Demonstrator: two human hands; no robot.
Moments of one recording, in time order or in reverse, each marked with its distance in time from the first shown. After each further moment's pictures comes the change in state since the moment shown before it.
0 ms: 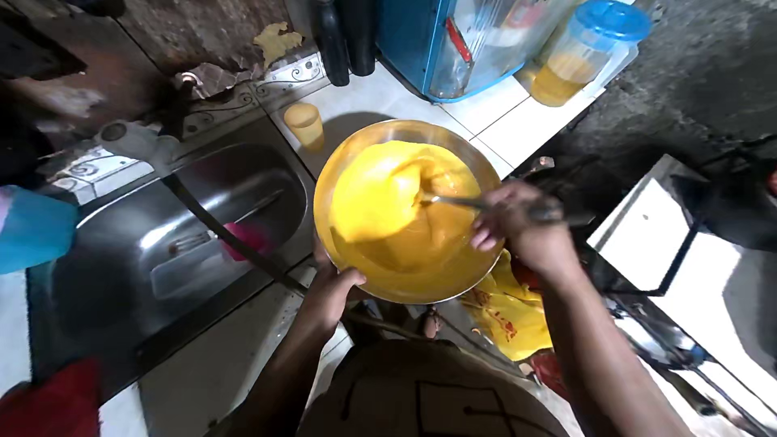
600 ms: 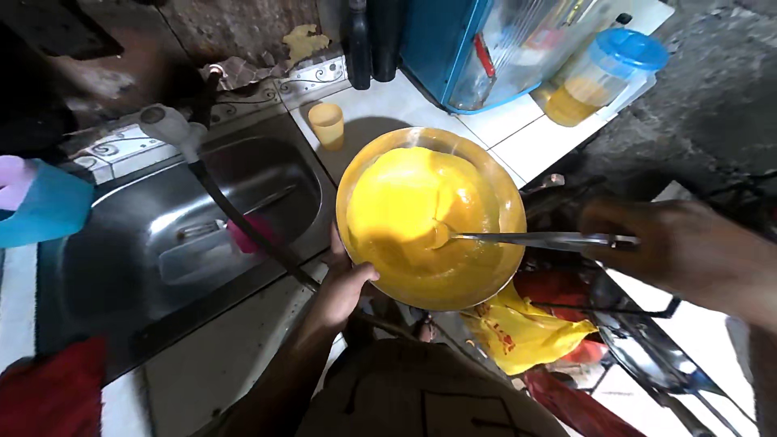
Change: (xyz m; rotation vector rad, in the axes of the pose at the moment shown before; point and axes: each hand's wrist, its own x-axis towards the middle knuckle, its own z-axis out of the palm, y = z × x) left_hand 0.010 0.002 -0.007 -0.124 -0.076 0.038; right_hand -0.007 -0.089 -0.071 -1.189 -0.347 -0.184
